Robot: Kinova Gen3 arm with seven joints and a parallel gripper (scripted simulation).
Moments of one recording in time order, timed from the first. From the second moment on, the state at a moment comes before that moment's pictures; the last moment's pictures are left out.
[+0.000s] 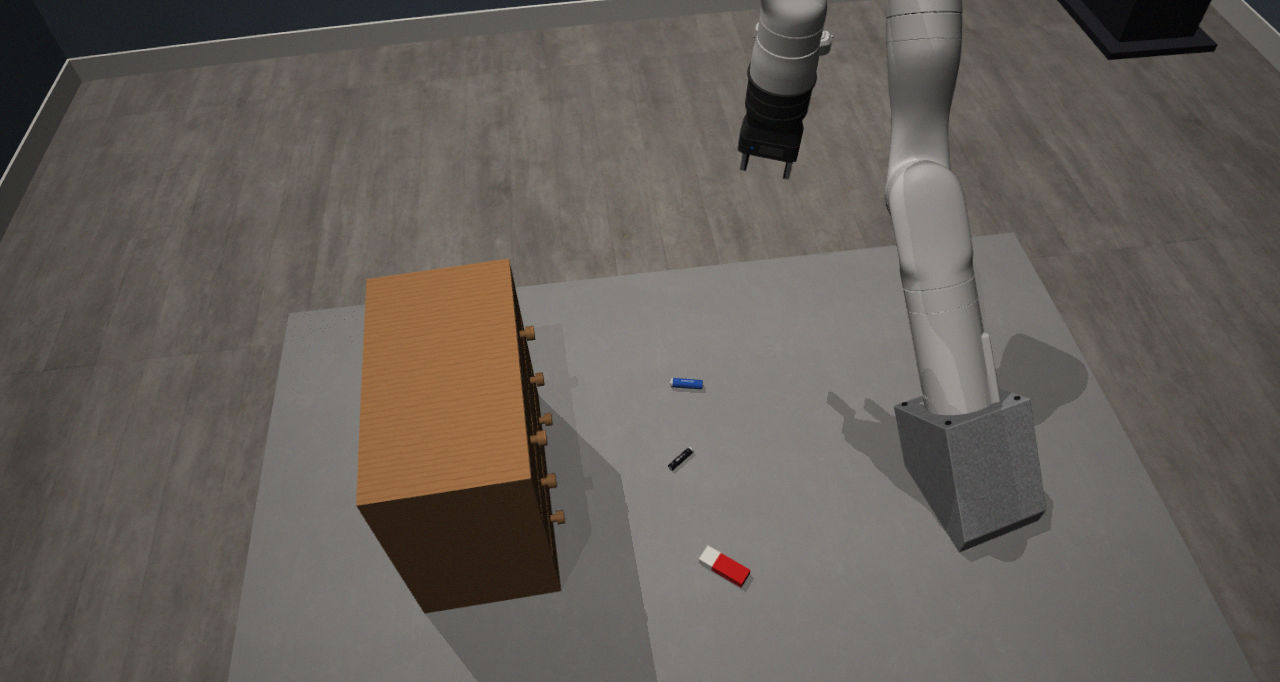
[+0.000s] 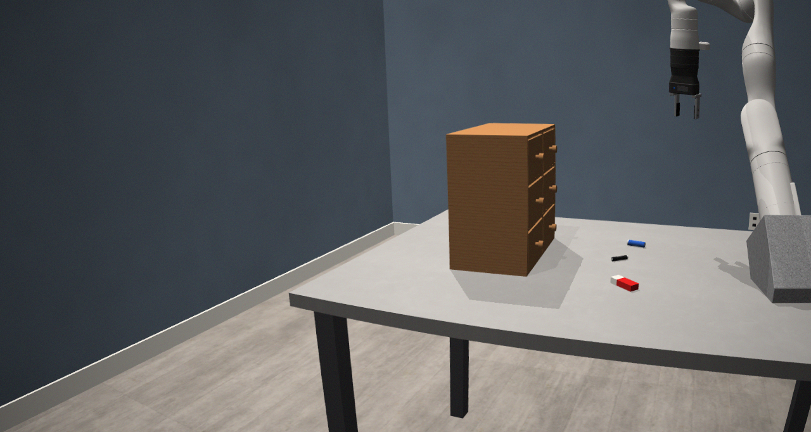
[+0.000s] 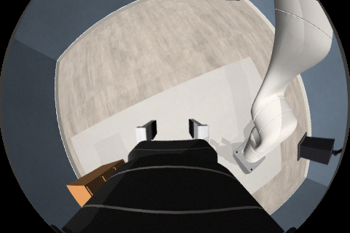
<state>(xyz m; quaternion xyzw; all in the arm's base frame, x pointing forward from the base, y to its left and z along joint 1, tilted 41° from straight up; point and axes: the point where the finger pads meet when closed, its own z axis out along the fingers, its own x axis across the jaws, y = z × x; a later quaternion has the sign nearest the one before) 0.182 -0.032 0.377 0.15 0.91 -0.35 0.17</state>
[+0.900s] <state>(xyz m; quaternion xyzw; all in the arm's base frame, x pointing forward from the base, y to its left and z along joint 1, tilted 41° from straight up) 0.202 -0.010 0.378 0.12 0.91 -0.36 0.17</state>
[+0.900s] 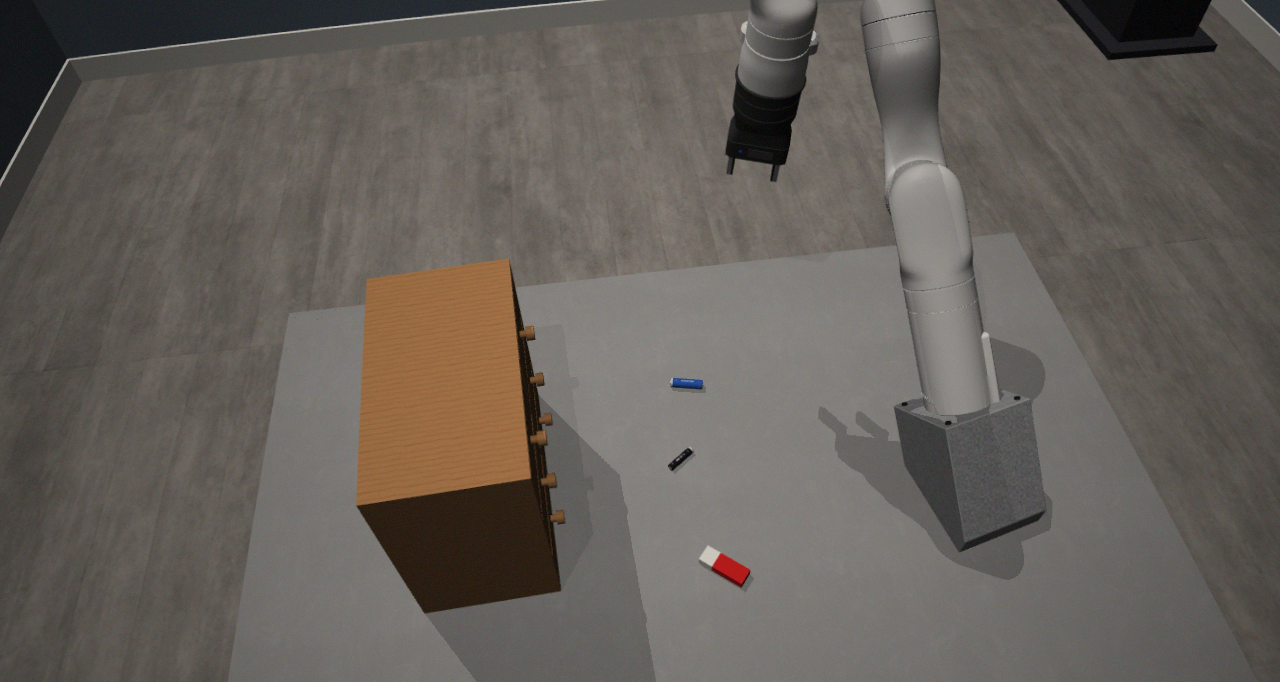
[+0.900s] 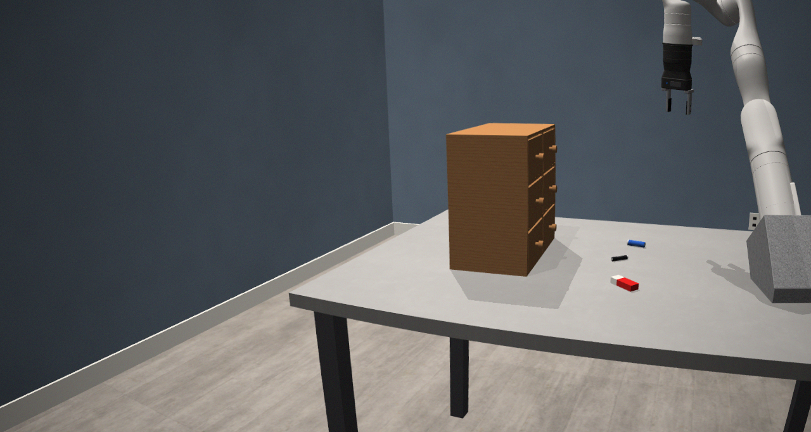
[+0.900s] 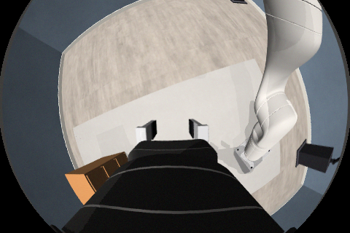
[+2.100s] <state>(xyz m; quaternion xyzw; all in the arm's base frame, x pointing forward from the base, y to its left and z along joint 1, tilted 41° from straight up) 0.219 0.009 0.373 0.09 0.92 -0.36 0.15</state>
